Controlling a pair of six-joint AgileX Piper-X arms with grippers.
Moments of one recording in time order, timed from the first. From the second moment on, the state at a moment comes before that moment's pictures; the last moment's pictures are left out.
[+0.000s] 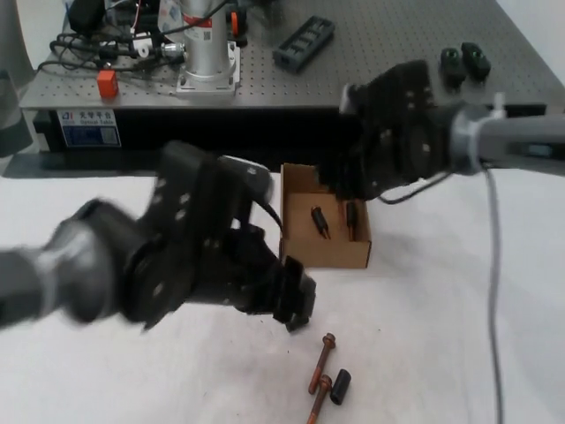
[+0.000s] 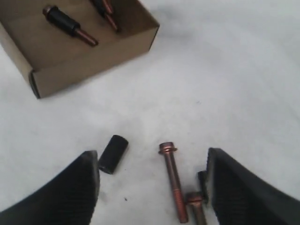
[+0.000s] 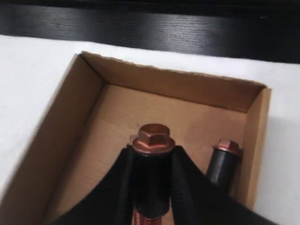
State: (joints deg) left arm -35.2 93.4 -55.3 15.4 14.2 -0.8; right arm 10.2 120.6 -82.8 18.1 -5.0 5.3
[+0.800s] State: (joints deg) left arm -35.2 124.6 -100.4 61.3 8.6 29.1; right arm 9.8 111.0 -90.2 36.2 -12.7 4.8
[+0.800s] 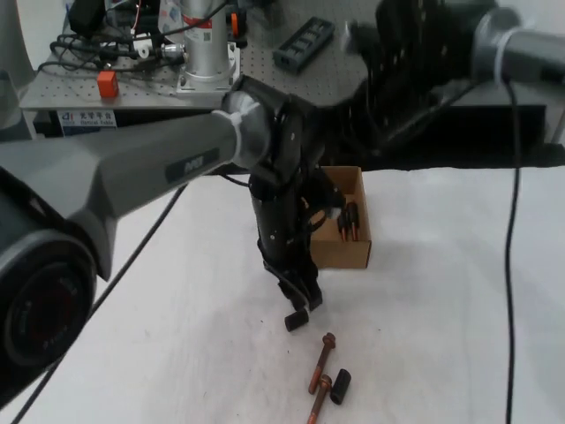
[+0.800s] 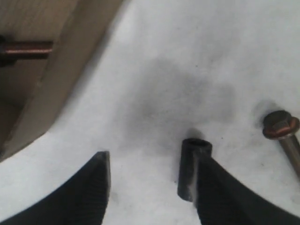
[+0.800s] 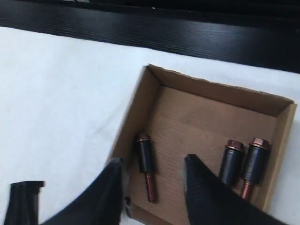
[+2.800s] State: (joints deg) left arm -31.9 69.0 -55.0 48.5 3.3 2.7; right arm 26.4 98.0 -59.0 37.5 -5.2 23.6
